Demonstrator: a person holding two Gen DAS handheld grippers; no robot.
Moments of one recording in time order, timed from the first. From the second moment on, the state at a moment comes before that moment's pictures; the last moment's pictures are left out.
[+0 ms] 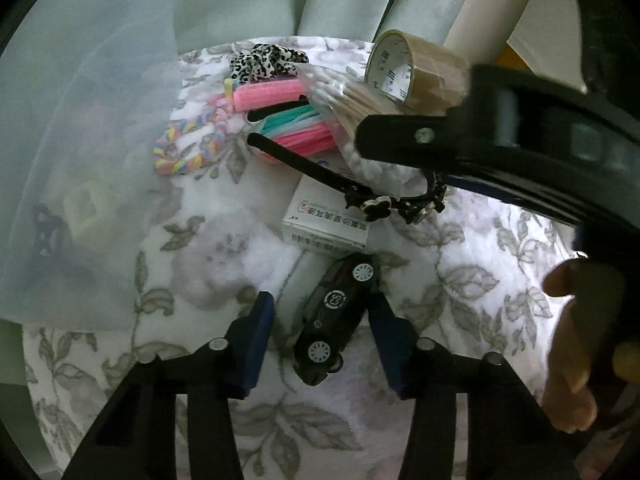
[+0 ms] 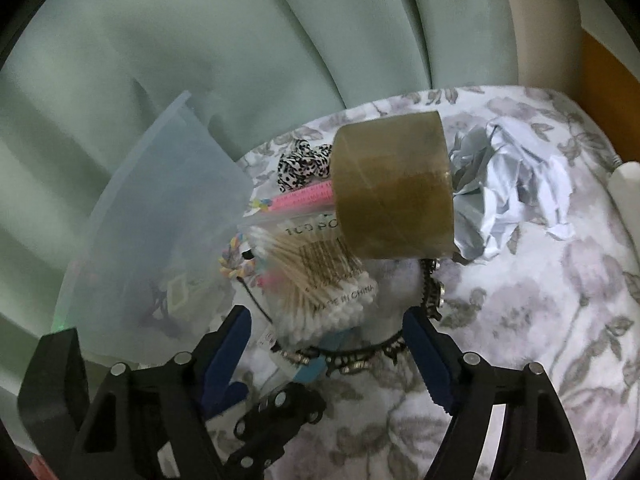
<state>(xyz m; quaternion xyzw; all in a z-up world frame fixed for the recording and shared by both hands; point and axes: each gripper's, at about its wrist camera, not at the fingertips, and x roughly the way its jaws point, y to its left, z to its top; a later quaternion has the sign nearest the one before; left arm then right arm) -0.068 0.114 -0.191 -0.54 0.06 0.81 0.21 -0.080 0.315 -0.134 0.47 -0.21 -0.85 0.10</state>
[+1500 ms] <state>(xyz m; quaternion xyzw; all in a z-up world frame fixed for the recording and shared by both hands) -0.023 0.098 -0.149 -0.52 0.03 0.83 0.21 -0.016 0.314 -0.086 0.42 -0.23 -0.87 0.11</state>
